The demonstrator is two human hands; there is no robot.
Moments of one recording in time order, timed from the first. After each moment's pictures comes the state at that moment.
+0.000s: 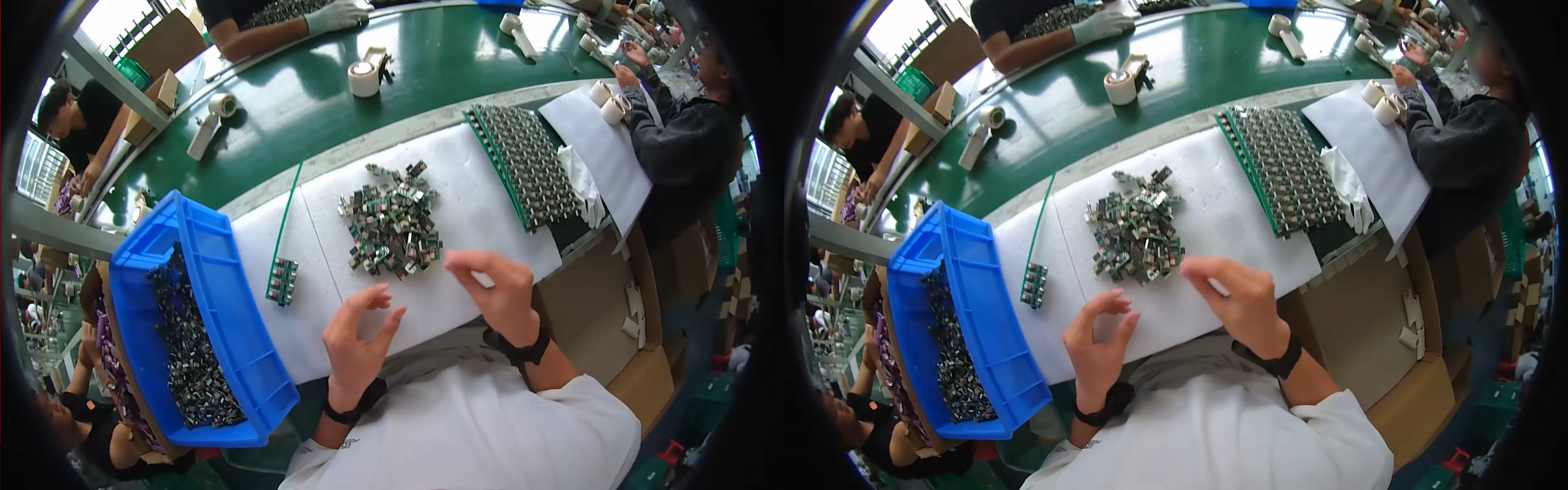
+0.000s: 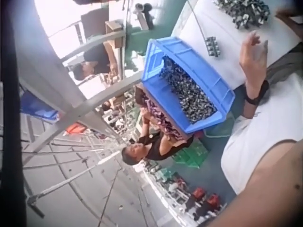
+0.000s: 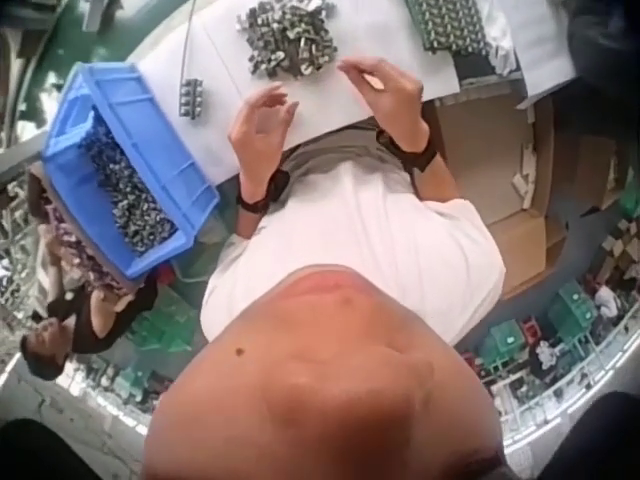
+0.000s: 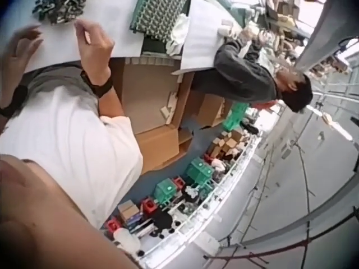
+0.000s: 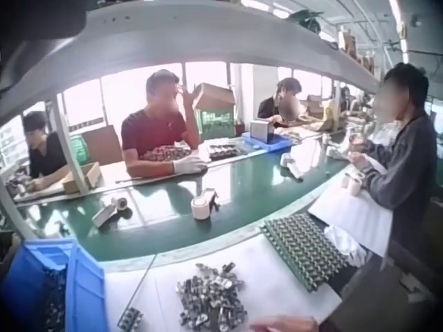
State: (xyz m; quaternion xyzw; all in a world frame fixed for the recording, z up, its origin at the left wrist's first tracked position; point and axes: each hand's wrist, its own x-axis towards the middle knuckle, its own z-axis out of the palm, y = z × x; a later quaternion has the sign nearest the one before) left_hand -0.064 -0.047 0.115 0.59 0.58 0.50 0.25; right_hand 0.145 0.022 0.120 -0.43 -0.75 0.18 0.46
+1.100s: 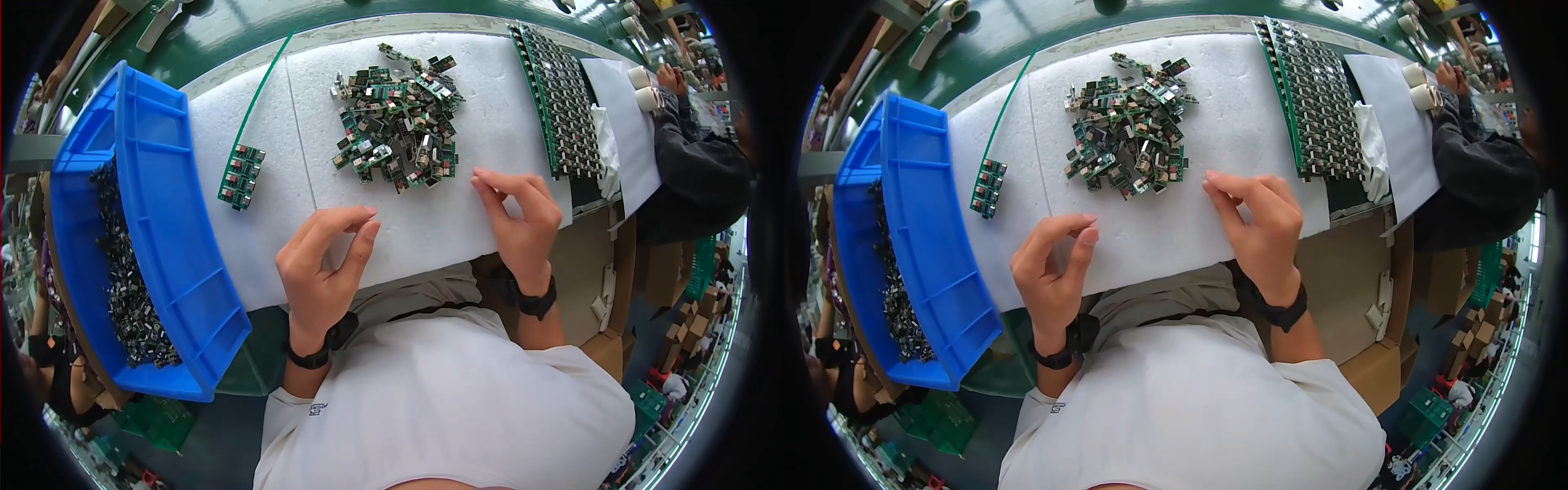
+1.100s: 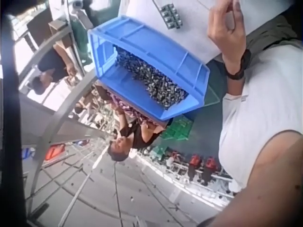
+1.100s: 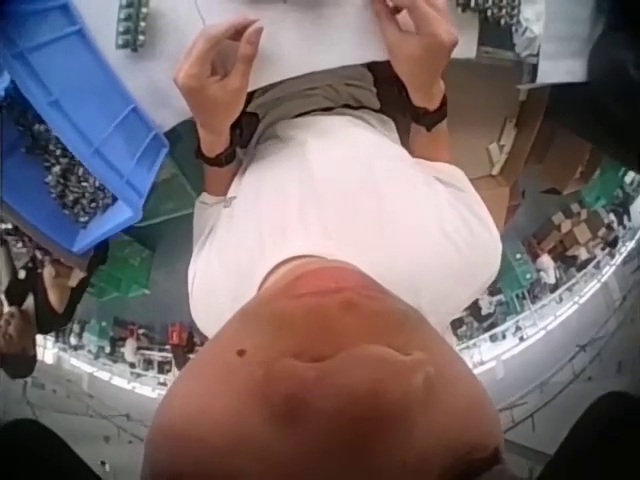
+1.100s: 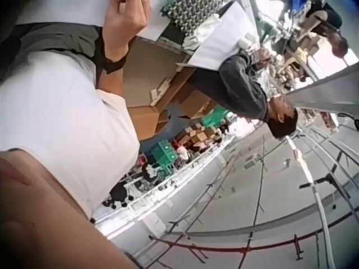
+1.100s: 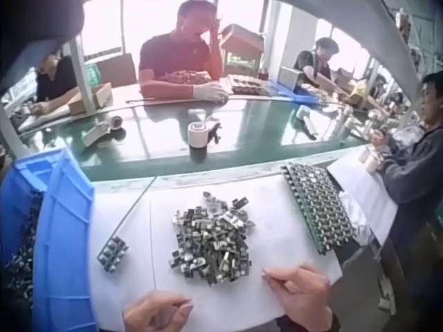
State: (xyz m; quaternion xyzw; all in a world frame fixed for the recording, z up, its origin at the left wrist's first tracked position) left_hand -0.103 -0.047 0.031 0.55 0.58 0.53 0.26; right_hand 0.136 0.030 0.043 -0.48 -0.77 0.10 0.41
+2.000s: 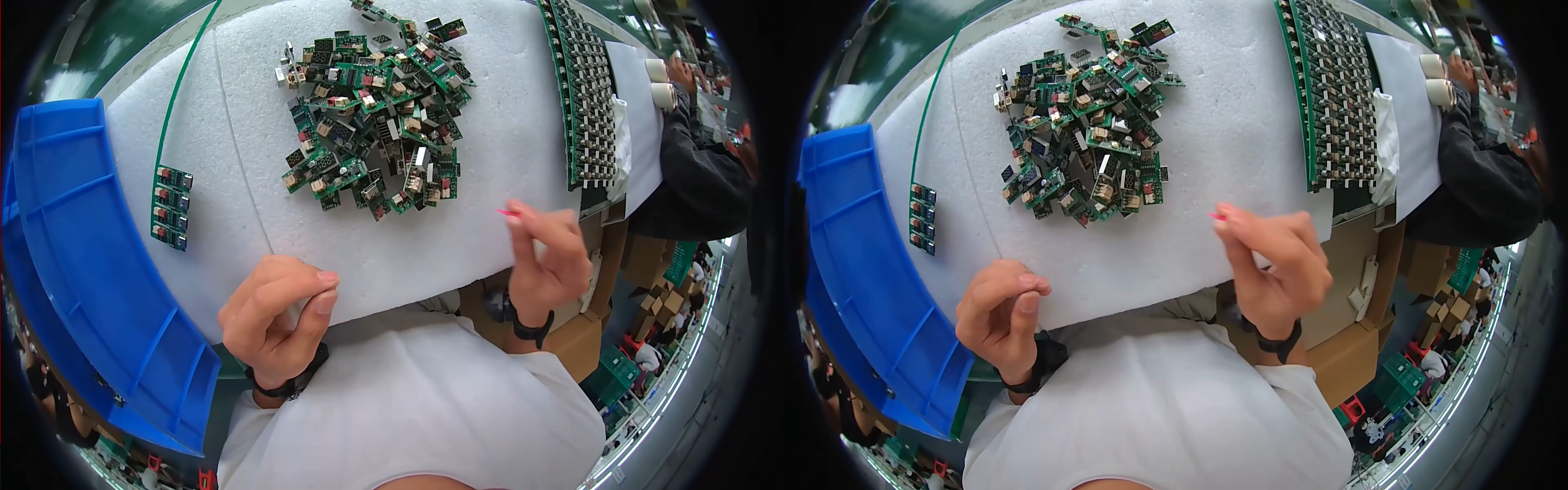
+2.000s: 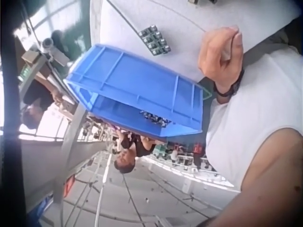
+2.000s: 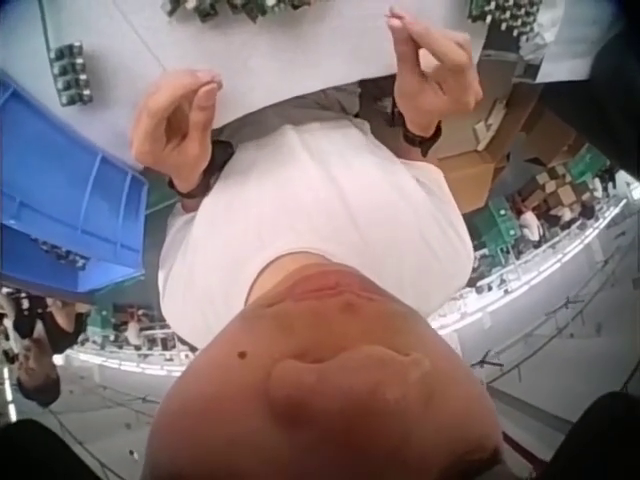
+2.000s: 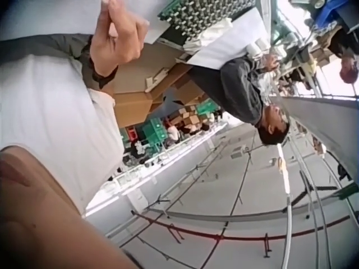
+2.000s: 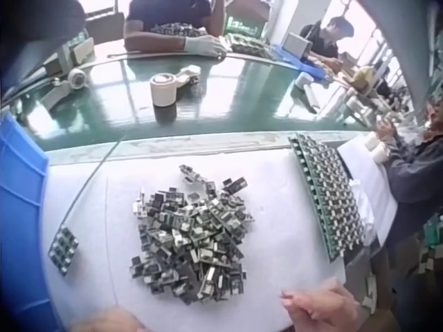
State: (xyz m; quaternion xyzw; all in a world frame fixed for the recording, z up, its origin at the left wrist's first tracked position) left_hand -0.122 0.007 -0.050 0.53 0.50 0.59 0.33; right_hand 0.136 0.091 -0.032 -0.47 -0.78 0.14 0.39
